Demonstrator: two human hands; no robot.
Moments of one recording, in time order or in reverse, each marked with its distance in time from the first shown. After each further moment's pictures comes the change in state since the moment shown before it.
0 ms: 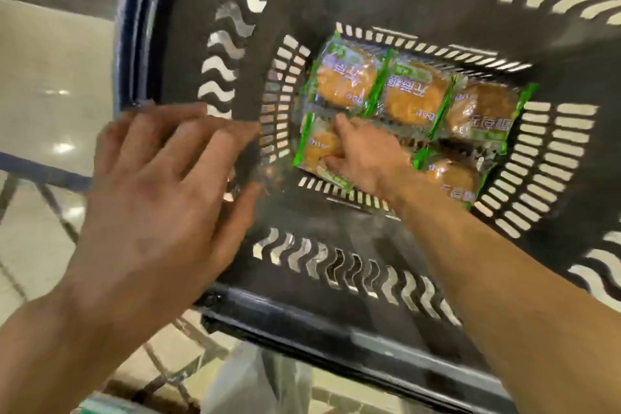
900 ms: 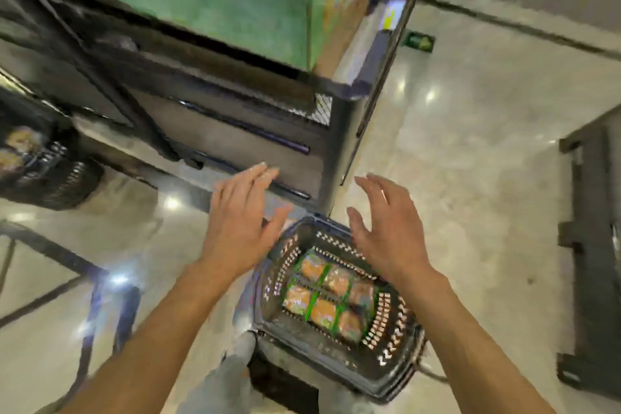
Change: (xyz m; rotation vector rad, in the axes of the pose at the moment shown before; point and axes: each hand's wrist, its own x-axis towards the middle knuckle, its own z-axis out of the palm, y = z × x) left_hand -0.090 0.019 -0.395 -0.279 0.663 -0.169; right_hand -0.397 -0.296 -0.372 -0.199 0.918 -0.244
